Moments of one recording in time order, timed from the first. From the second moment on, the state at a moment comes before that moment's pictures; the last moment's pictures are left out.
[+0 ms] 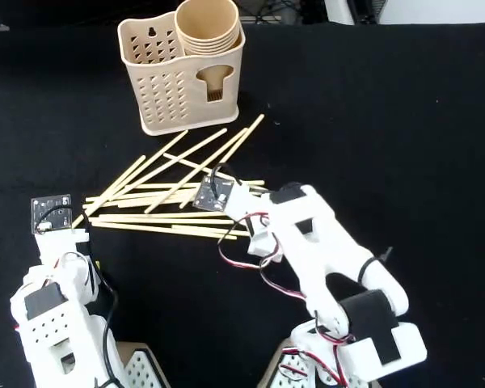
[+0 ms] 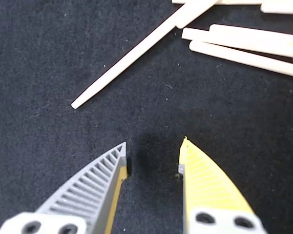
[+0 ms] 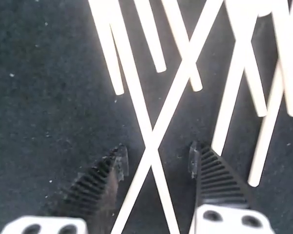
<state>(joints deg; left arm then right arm) -33.4 -73.2 89.2 53.7 -19.9 -18.5 -7.4 50.2 50.1 53.8</state>
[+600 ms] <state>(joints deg) -33.4 -73.2 89.2 53.7 -19.9 -17.0 -7.9 49.0 51.6 57.1</state>
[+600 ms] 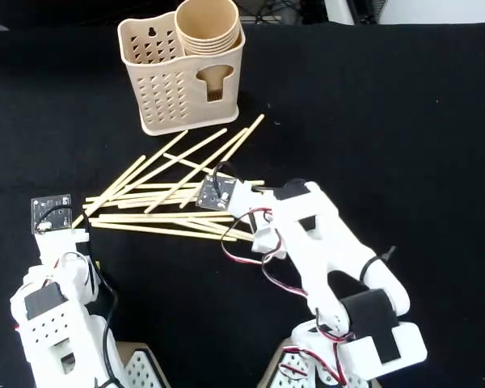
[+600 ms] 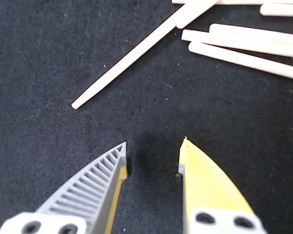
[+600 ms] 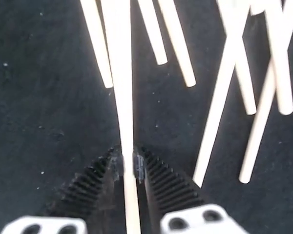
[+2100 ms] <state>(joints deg) -33.4 -73.2 89.2 53.7 -19.9 -13.3 -32.1 32.0 13.1 6.7</state>
